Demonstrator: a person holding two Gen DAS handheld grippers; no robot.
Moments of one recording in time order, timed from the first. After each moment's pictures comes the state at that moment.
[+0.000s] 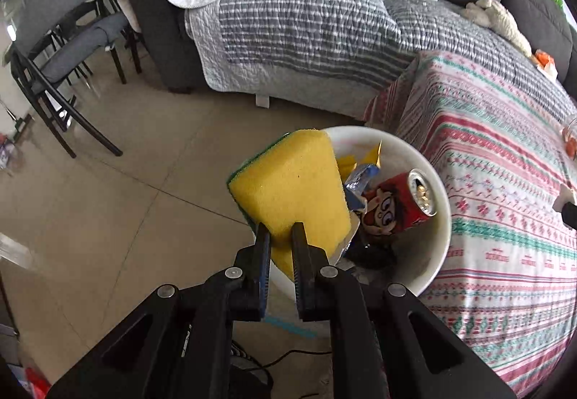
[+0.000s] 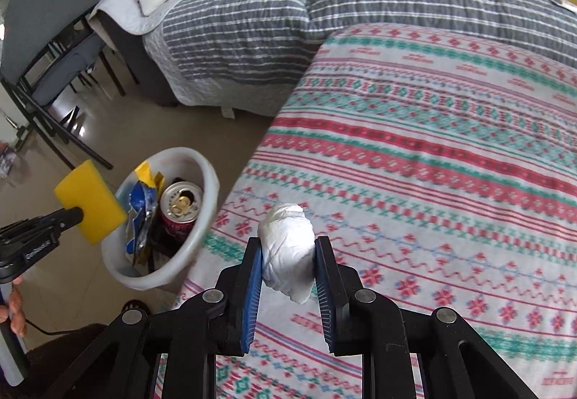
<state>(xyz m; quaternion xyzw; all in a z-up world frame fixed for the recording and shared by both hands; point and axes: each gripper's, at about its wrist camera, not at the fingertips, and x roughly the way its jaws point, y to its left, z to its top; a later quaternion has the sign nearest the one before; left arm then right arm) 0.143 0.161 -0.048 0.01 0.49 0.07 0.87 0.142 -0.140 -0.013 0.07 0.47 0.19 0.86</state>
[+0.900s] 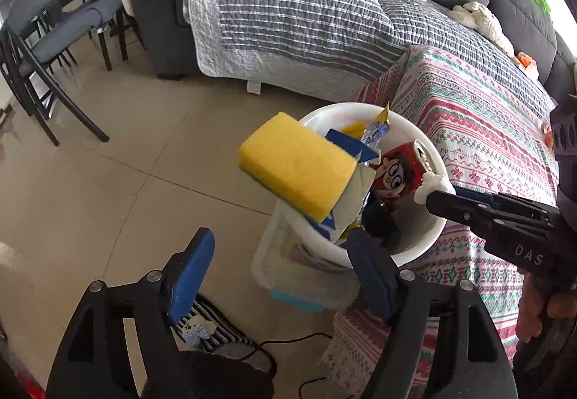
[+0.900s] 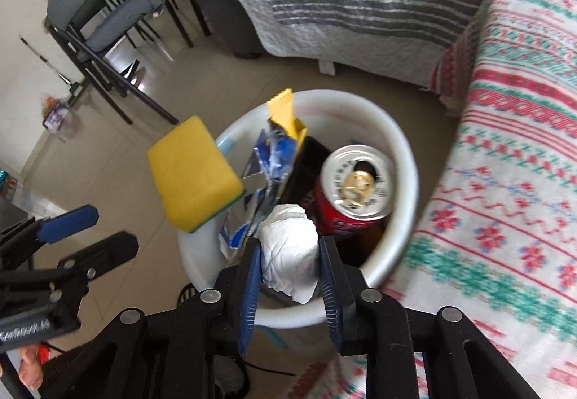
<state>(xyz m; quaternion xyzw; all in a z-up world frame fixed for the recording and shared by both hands) 0.100 0.204 -0.046 -0.03 0.50 0.03 0.86 0.158 0.006 -0.064 0.08 0.50 0.30 0.81</state>
